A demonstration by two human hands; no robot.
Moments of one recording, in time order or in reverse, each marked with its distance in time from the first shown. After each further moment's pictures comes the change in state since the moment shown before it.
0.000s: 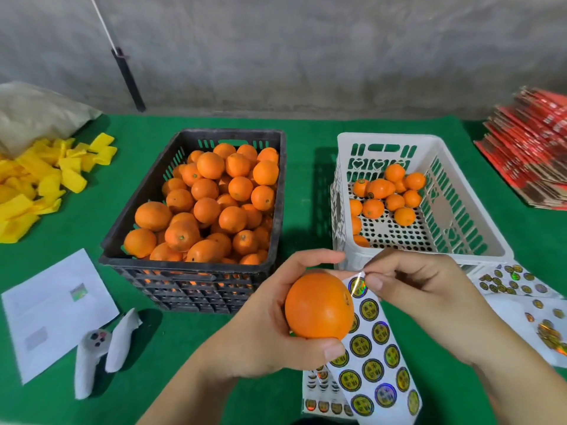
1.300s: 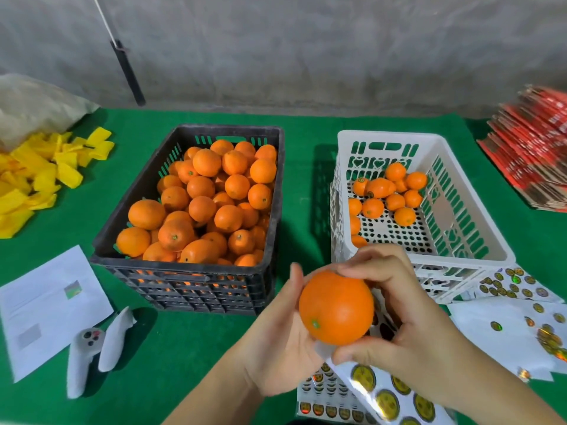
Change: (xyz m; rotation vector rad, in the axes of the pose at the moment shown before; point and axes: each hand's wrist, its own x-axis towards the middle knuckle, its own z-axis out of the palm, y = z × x) left_hand 0.022 -0.019 0.028 -1.024 -0.031 -0.258; right_hand -0.011 -0.001 0.021 -0.278 -0.106 -0.245
